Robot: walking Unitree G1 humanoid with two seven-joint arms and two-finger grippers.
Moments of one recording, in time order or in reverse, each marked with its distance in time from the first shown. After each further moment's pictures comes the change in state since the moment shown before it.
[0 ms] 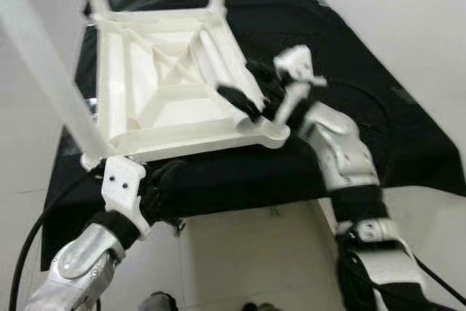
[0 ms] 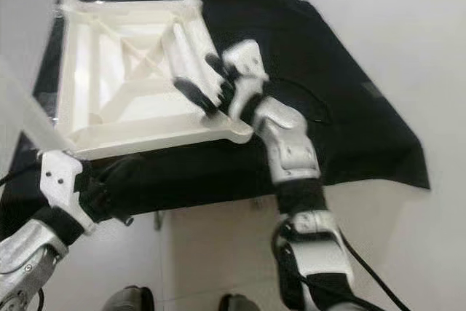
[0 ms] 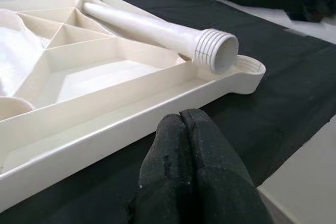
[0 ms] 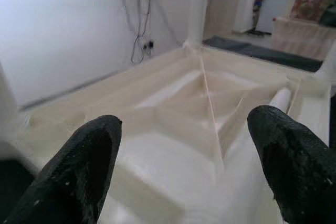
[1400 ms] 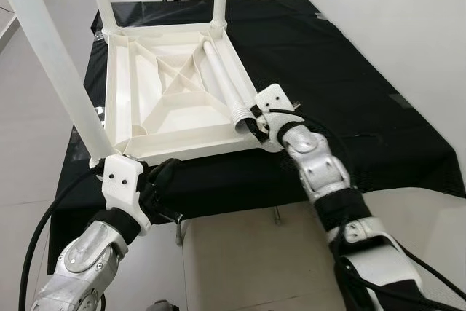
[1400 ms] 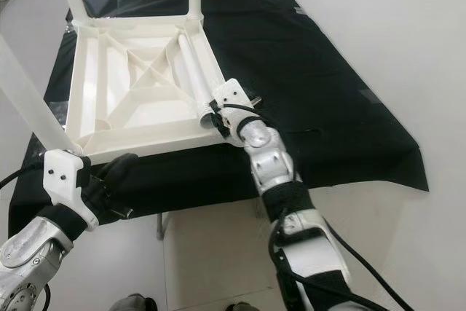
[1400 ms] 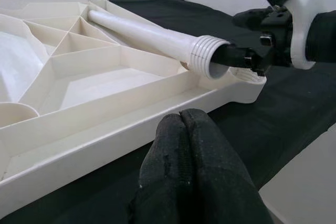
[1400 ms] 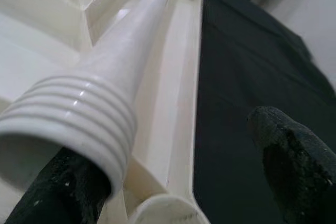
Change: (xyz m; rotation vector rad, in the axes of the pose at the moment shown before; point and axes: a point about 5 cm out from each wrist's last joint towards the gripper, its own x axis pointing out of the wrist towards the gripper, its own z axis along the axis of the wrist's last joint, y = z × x) left arm 0.005 0.005 -0.007 -0.033 -0.010 0.018; right arm 0.036 0.000 -0.045 -0.200 0.415 -0.556
